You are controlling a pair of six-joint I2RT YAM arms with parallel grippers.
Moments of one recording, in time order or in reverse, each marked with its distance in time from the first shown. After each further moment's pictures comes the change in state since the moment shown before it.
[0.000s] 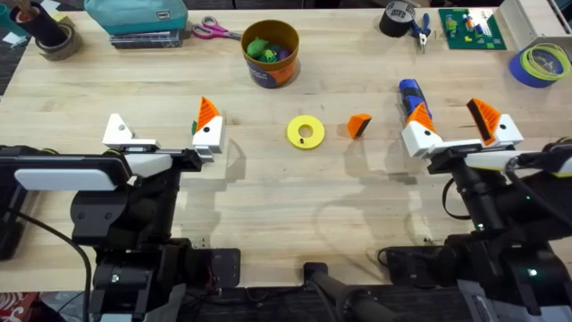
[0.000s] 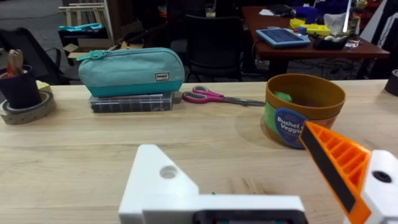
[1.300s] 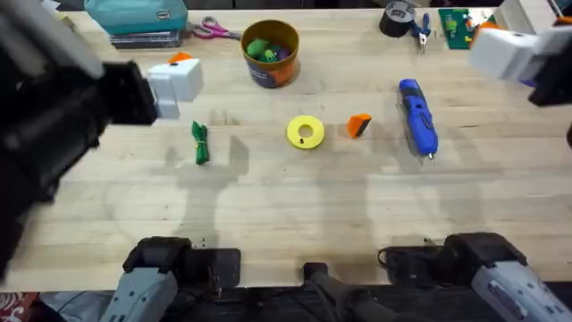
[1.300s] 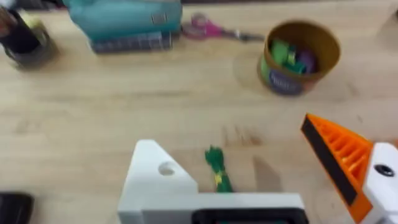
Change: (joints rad) left arm 0.000 0.674 0.903 -0.721 -0.001 0.016; right arm 0.000 0.690 0.981 -0.630 0.000 -0.004
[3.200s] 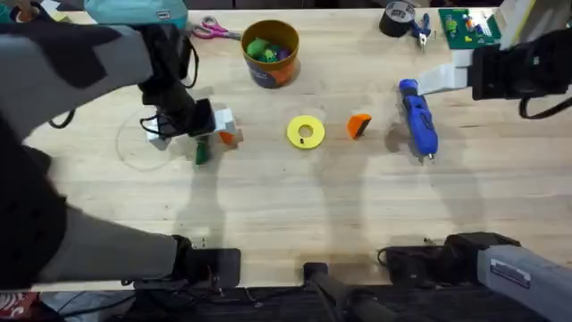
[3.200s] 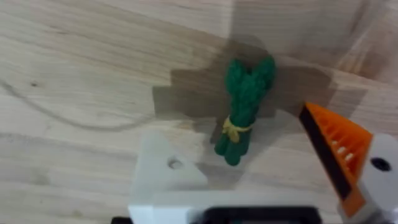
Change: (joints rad) left arm 0.000 0.960 0.092 -0.198 0.001 -0.330; right arm 0.000 0.479 0.188 -0.360 0.000 0.000
